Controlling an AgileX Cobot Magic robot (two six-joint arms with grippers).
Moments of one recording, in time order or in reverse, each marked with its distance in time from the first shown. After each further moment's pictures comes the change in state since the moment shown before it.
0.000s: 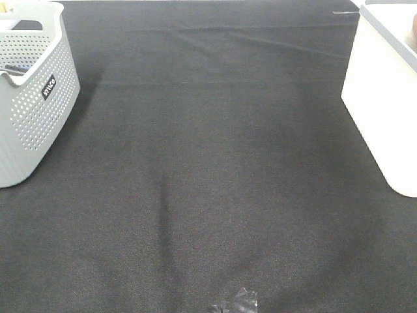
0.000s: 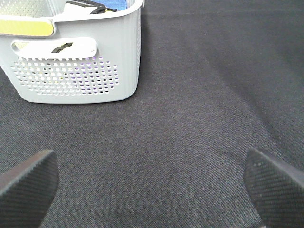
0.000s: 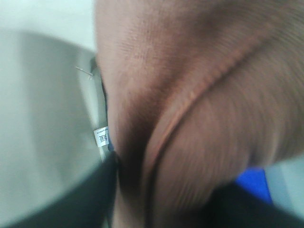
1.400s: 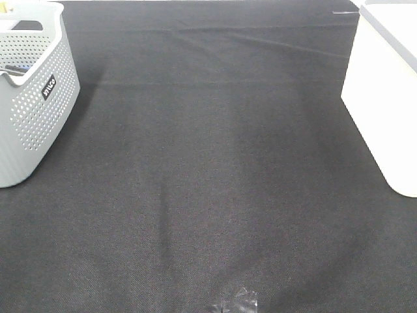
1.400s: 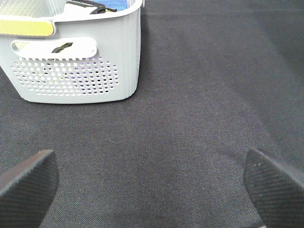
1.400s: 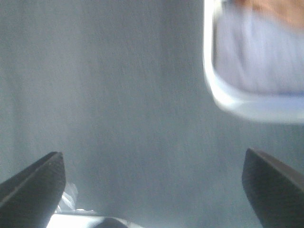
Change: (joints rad) left arm 0.000 0.000 0.000 0.000 0.000 0.000; right arm 0.260 -1.023 1.008 0.031 -0.002 0.007
